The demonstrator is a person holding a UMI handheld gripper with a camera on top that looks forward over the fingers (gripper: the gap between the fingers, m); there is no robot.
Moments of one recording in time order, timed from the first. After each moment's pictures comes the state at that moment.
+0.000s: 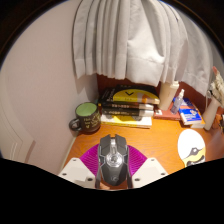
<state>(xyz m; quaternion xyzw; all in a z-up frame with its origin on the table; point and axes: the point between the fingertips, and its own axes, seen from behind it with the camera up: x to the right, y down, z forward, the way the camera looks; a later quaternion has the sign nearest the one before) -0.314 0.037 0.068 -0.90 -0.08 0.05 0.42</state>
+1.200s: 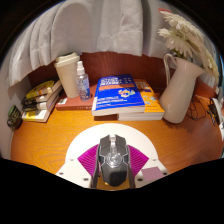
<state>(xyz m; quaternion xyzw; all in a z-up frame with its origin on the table) 0.064 0.106 -0.010 -0.93 0.01 -0.01 0.38</state>
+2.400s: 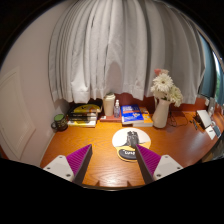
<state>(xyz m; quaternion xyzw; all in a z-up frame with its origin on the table) -0.048 -0.130 0.214 -0.88 -0.01 0.01 0.48</state>
